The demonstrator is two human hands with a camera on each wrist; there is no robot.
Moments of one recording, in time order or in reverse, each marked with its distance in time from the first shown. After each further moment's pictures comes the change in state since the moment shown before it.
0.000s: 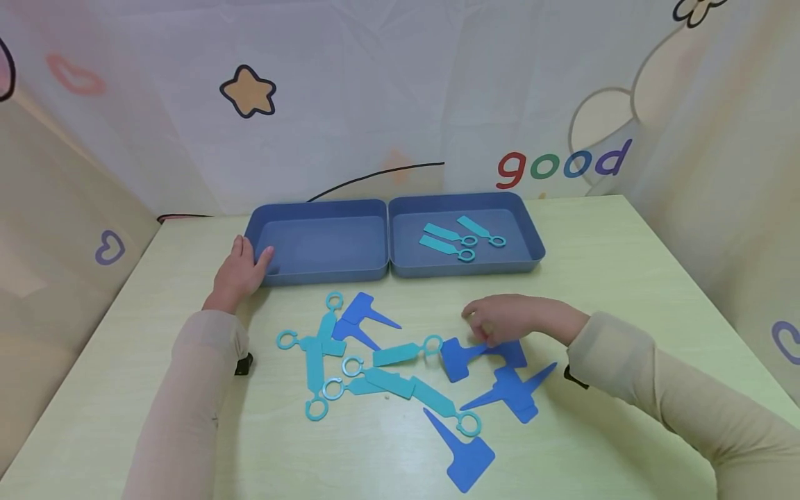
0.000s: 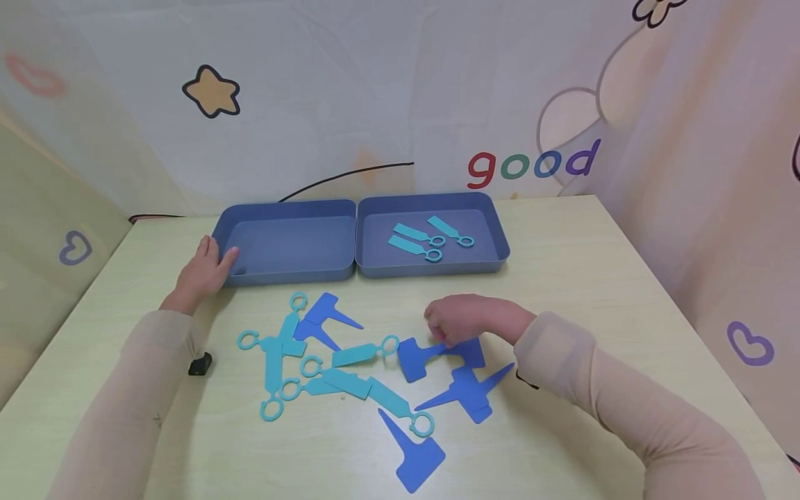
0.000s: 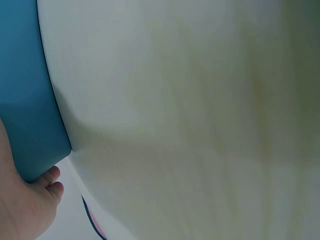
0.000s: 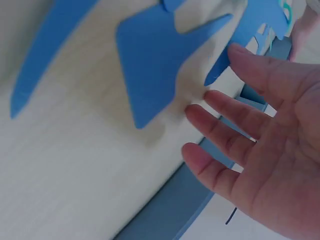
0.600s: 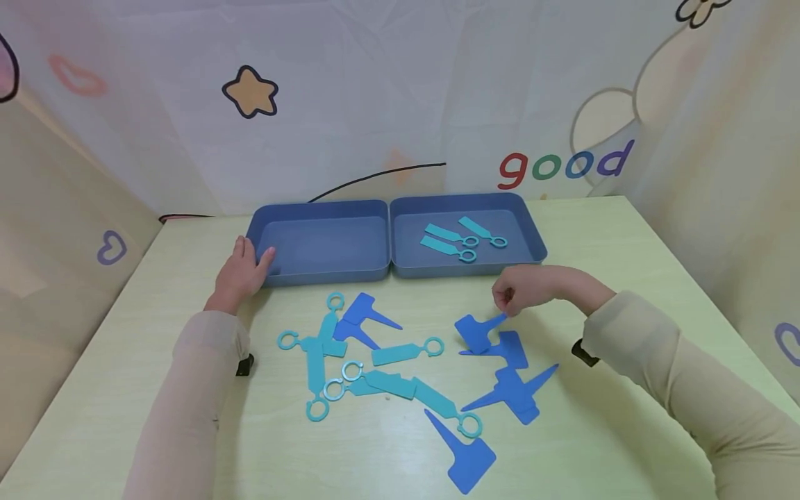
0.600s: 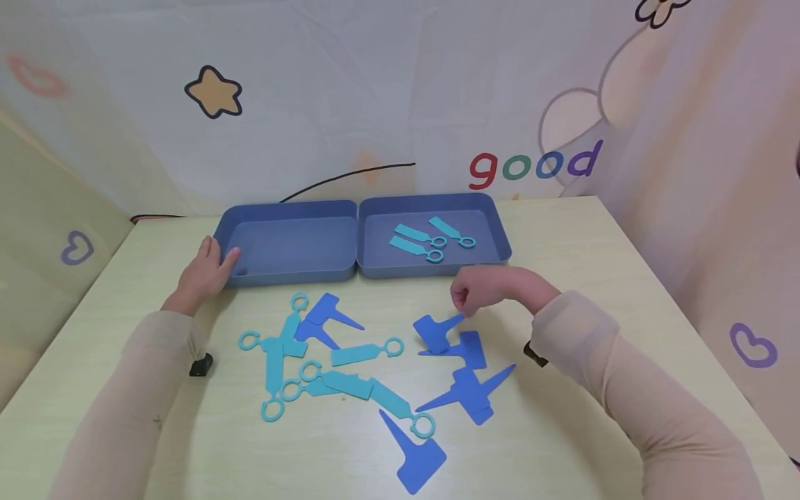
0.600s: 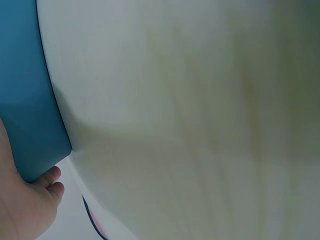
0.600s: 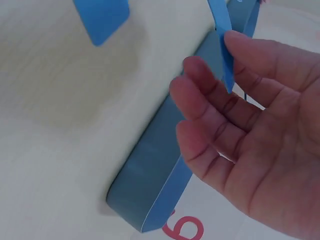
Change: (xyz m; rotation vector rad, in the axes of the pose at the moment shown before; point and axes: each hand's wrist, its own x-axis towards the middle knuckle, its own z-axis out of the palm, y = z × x) left_hand -0.003 0.001 -0.001 0.008 0.003 0.009; right_hand -0.015 0.033 -0.035 0.315 -0.024 0.095
